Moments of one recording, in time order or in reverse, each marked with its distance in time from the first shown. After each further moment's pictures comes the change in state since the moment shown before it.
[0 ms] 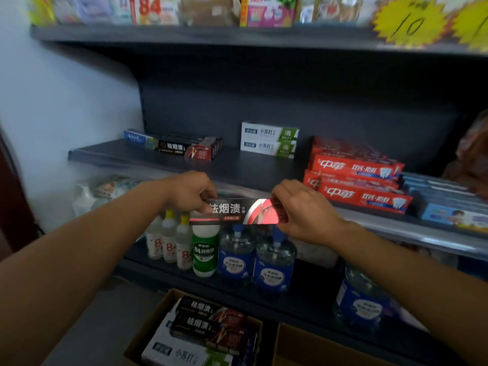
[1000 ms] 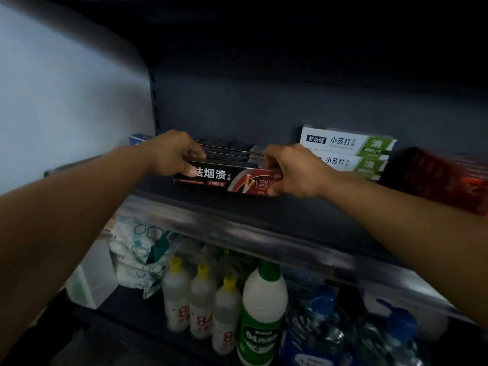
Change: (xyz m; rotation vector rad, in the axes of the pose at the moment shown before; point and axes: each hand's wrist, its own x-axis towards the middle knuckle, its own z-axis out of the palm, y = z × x) left_hand 0.170 -0.260 -0.104 0.101 0.289 -0.002; right_hand 0.319 -0.002 0.114 0.244 -0.174 0.157
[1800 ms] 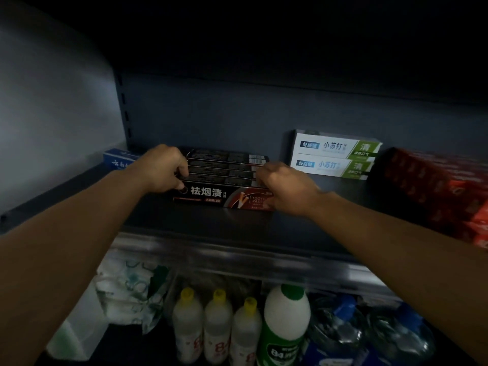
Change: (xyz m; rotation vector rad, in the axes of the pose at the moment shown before) left_hand 0.053 -0.073 0.007 0.085 0.036 0.096; right_hand 0.042 -0.031 0.024 -0.265 -0.068 0.098
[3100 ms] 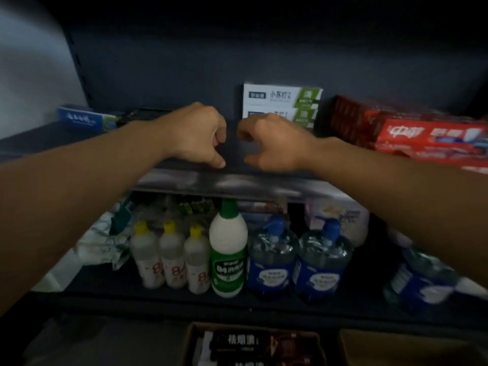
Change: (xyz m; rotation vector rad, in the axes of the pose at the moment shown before) left_hand -0.083 0.223 -0.013 -0.062 -0.056 0.166; right_hand -0.141 0.032 -0.030 0.088 0.115 -0.090
